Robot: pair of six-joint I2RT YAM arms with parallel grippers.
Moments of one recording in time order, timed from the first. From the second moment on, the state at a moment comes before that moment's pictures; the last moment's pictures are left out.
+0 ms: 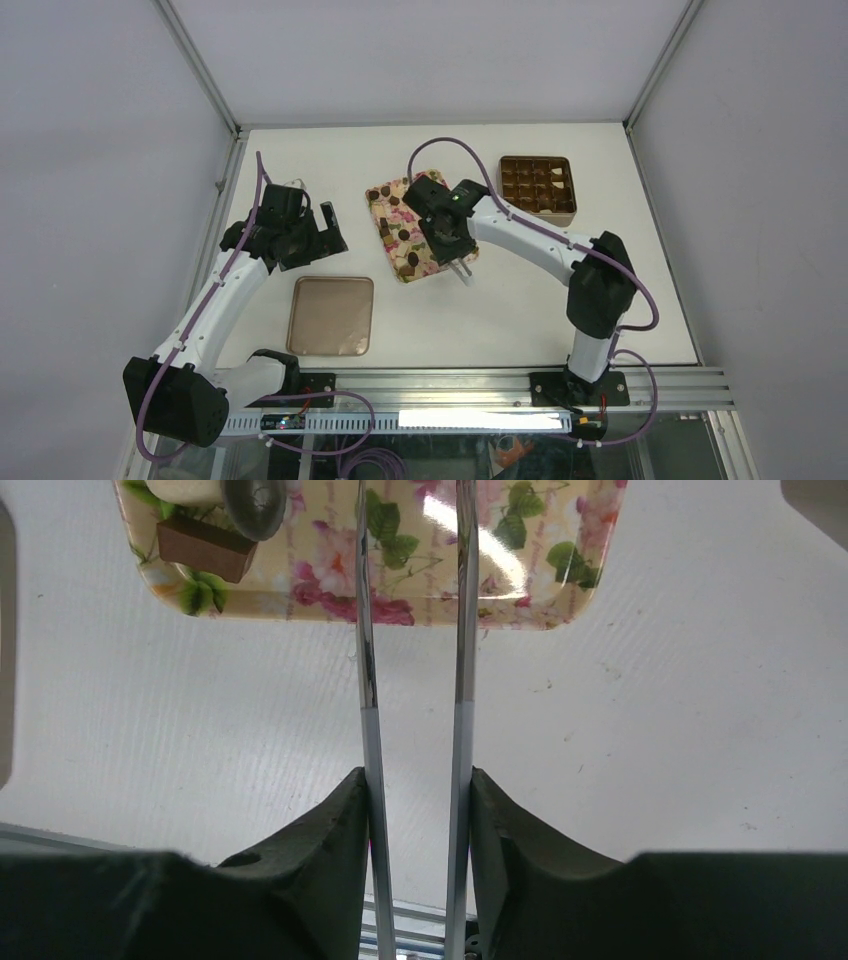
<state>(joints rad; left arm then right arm) -0.23 1.10 0.97 -0.82 -0.06 -0.52 0.90 1.81 1.59 -1.10 0.23 0.36</state>
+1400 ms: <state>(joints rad) -0.23 1.14 0.97 -0.82 -0.07 -0.52 0.19 1.90 1.75 -1.06 0.08 0.31</state>
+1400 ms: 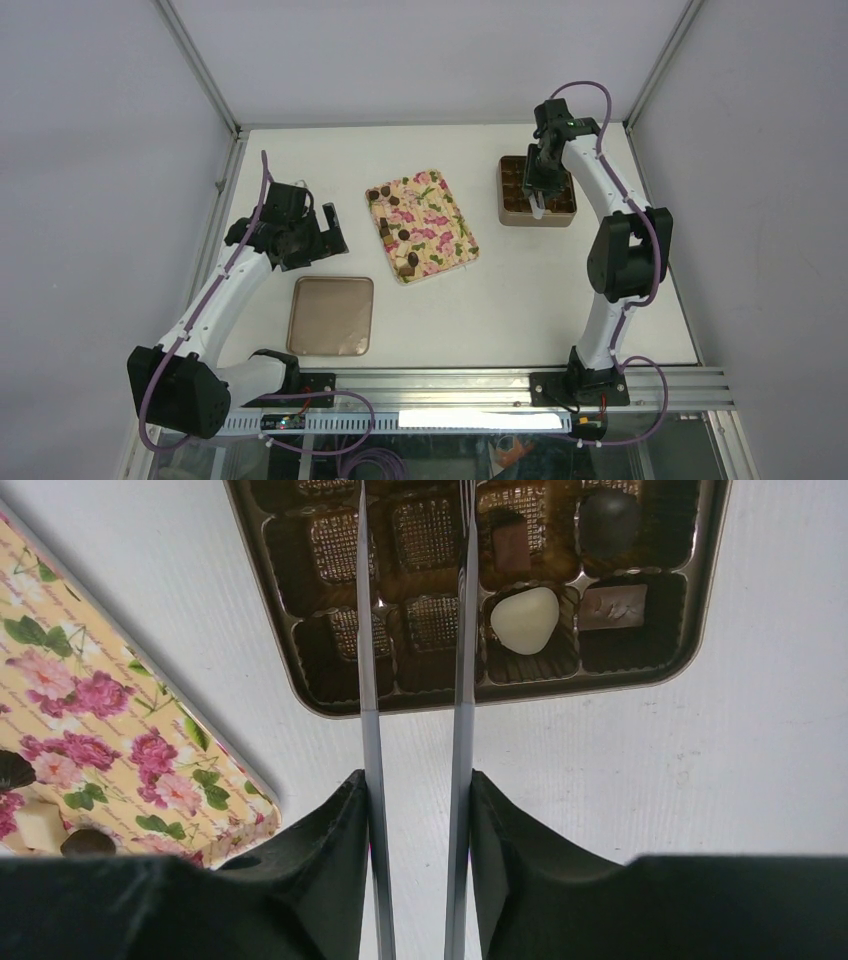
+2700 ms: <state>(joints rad) -0.23 1.13 0.97 -0.82 -0.06 -0.51 0.50 1.59 1.59 -1.06 0.05 0.33</state>
